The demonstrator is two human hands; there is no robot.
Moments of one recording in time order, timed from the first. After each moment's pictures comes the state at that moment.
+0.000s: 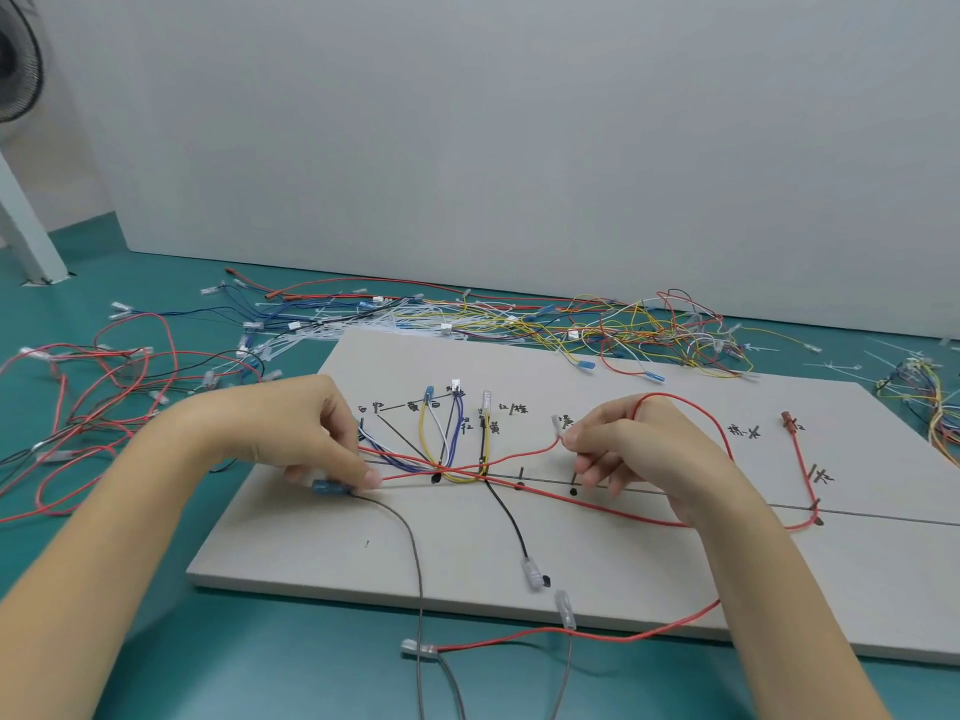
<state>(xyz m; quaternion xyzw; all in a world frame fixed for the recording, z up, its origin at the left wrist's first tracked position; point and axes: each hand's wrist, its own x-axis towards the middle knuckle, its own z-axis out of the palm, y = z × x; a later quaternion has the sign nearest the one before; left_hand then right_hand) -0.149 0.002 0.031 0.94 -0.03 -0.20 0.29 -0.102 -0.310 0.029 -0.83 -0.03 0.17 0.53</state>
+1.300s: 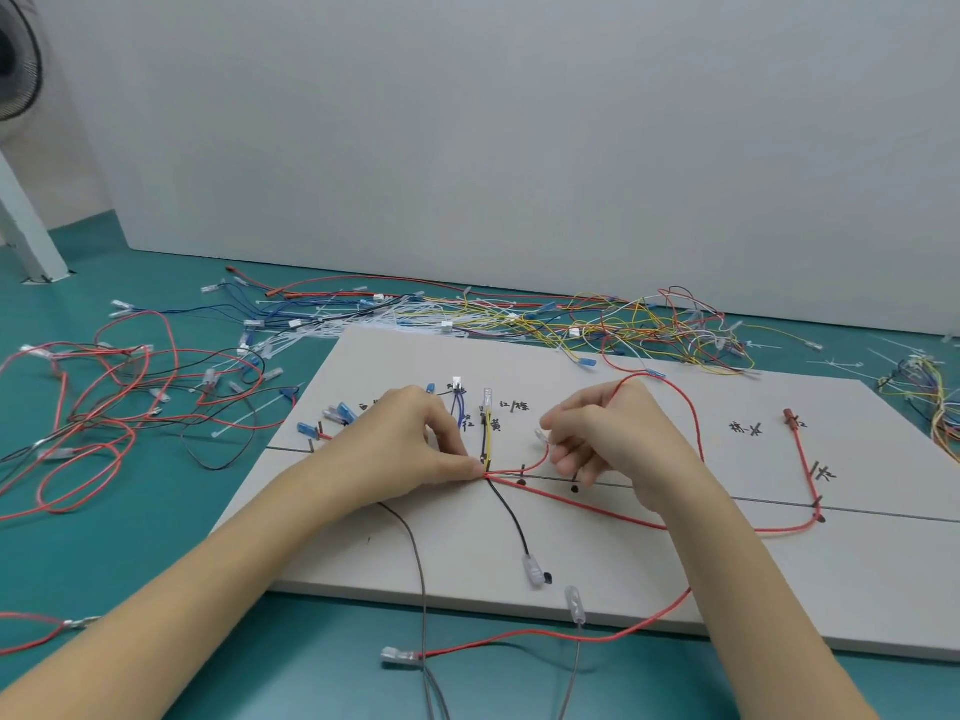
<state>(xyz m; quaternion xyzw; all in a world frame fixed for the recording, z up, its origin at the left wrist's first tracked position) -0.131 -0.074 -0.011 0.92 -0.08 0.03 0.37 -0.097 -0.287 0.023 -0.81 -0.03 0.14 0.57</state>
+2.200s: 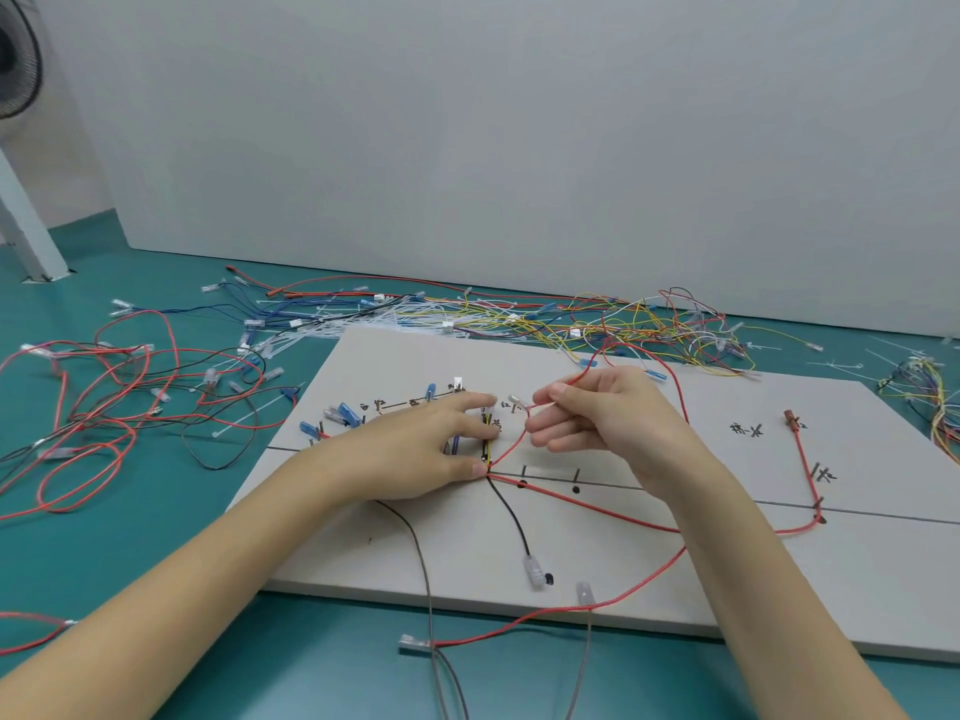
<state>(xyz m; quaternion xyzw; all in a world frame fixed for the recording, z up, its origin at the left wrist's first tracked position) -0.122 -0.078 -0.004 0.96 -0.17 -0.09 0.19 -0.090 -0.286 0.028 -0.75 -0.09 0.16 0.63</state>
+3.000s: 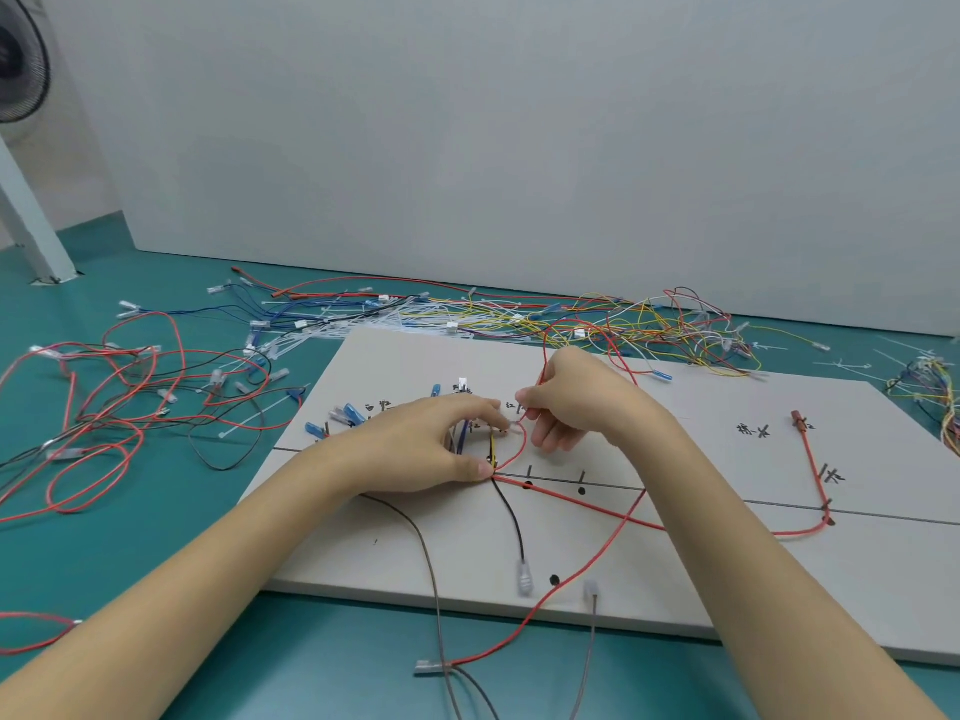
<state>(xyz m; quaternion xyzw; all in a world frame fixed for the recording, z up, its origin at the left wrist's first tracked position) -0.118 -0.072 -0.008 0.94 -0.16 -0.06 0.28 -0.057 -0.249 0.036 -0.93 -0.11 0.17 0.31</state>
